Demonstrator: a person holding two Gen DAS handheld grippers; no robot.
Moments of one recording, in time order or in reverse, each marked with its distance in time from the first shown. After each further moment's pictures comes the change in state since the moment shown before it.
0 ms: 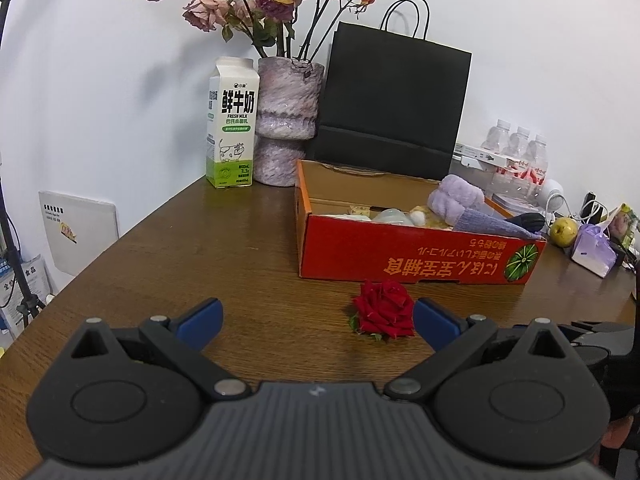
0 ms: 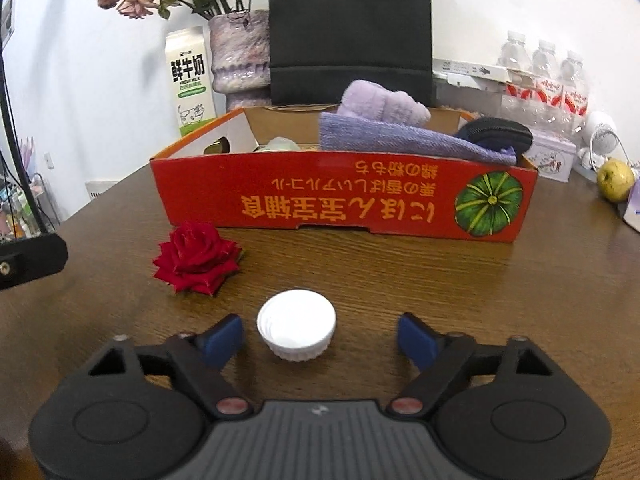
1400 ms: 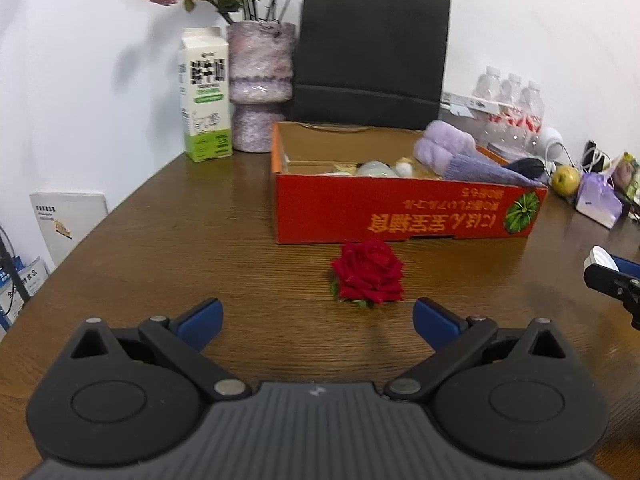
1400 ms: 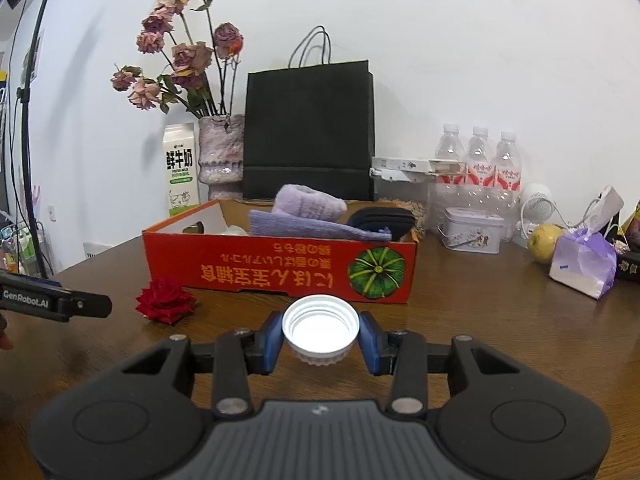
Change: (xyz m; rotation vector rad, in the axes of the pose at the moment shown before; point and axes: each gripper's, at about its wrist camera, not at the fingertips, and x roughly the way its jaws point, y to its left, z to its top) left arm 0.029 -0.032 -0.007 0.095 0.118 0.008; right arm -0.089 -0.070 -0.035 -0.023 -0.301 -0.029
